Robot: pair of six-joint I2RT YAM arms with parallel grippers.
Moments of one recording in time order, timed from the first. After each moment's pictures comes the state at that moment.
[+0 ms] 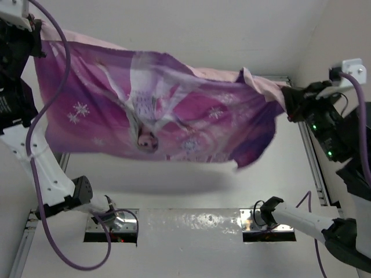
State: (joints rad) left arm 0.41 1.47 2.39 -0.75 0.45 0.27; right arm 0.62 0.96 1.80 -0.79 0.41 0.03
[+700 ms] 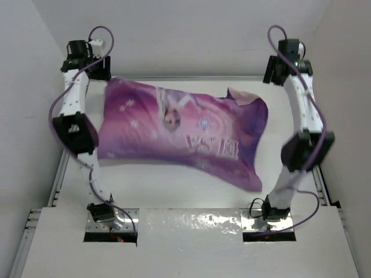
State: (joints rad) left arm 0.23 1.98 2.05 -0.77 0.26 0.28; right arm 0.02 1.69 1.78 -0.81 0.39 0.14
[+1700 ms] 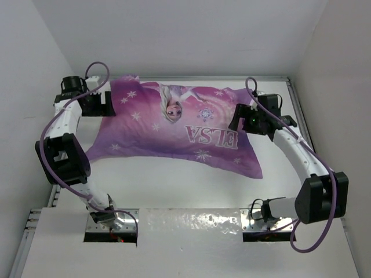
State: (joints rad) left arm 0.29 1.70 1.44 -0.69 0.38 0.22; right arm 0.15 1.34 1.00 -0.48 -0.15 0.31
